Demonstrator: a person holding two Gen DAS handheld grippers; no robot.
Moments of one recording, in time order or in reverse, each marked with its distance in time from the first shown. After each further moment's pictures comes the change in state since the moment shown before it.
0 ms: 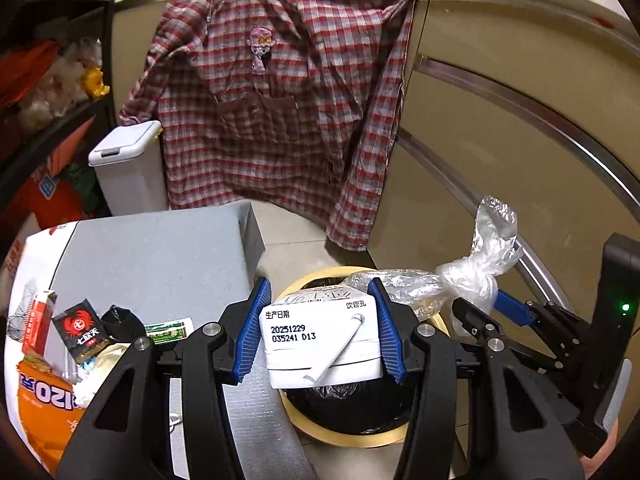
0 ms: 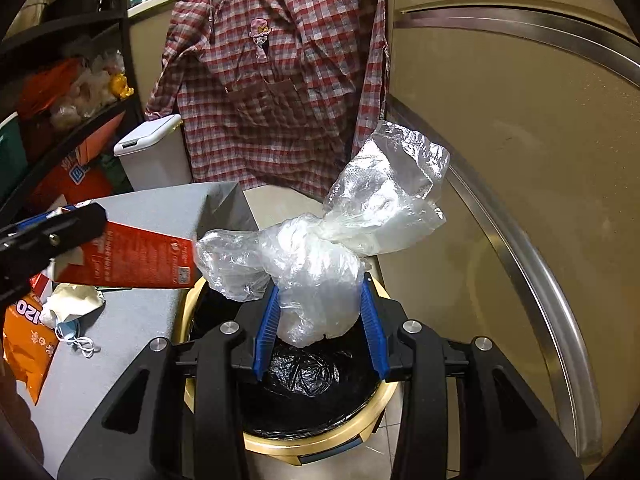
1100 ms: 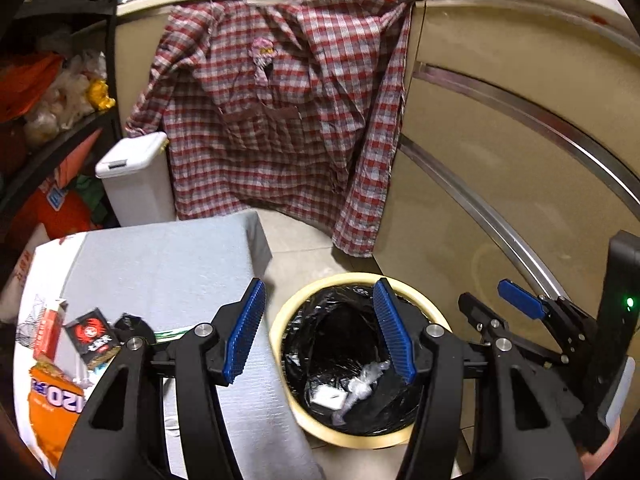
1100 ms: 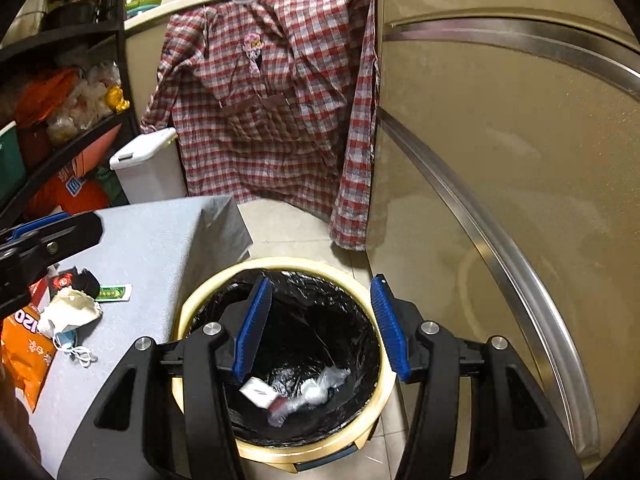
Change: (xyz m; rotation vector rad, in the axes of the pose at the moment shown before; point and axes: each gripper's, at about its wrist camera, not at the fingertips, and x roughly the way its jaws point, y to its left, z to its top) left arm -0.017 0.000 0.002 0.023 -0.043 0.037; right arm -0.009 -0.004 0.002 0.019 -0.078 -0.004
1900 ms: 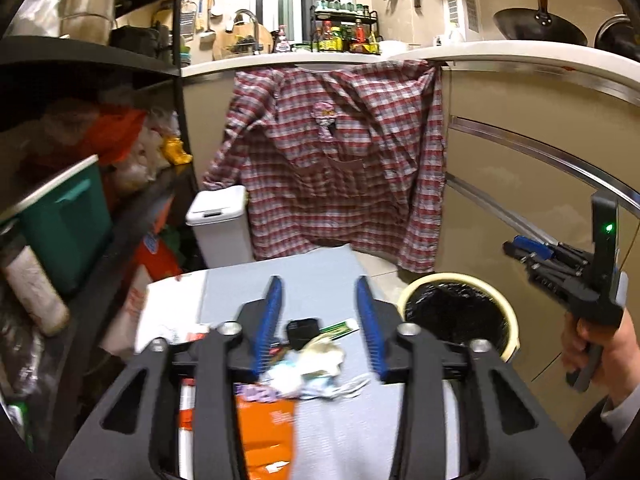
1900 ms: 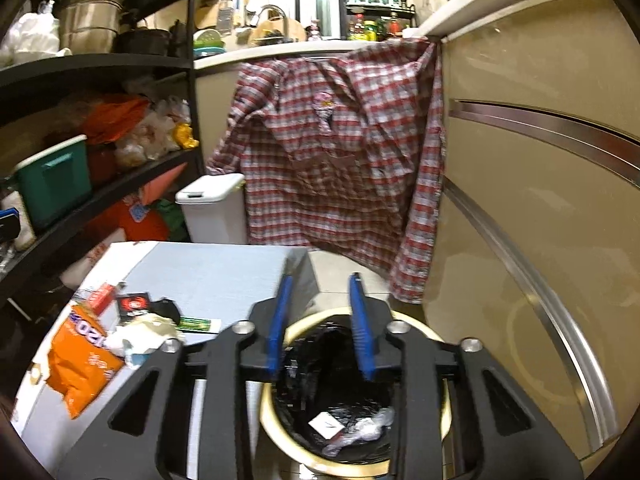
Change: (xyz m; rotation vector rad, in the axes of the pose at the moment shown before) left arm -0.162 0.143 -0.021 0.112 -0.158 0.122; right arm -0.066 0.076 0.001 -0.068 -0.191 0.187
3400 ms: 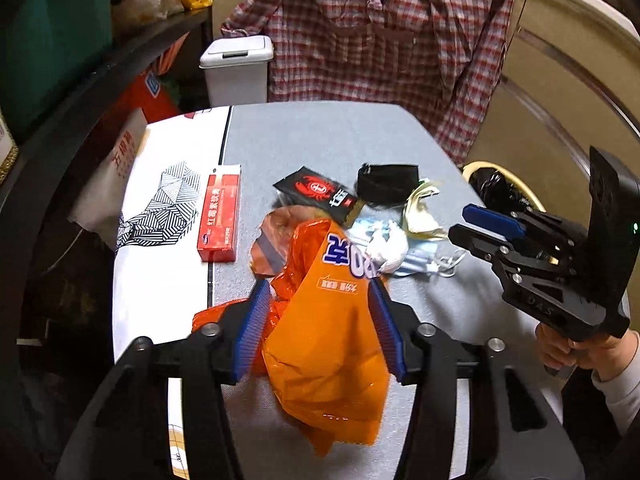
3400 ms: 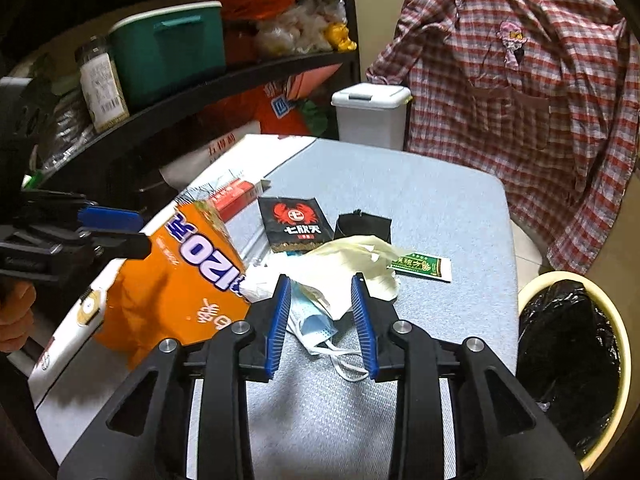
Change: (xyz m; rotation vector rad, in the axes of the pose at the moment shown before) left arm 0.099 0.111 -0.113 -0.140 0.445 -0.083; right arm 0.113 0.191 -0.076 -0.201 0.293 0.392
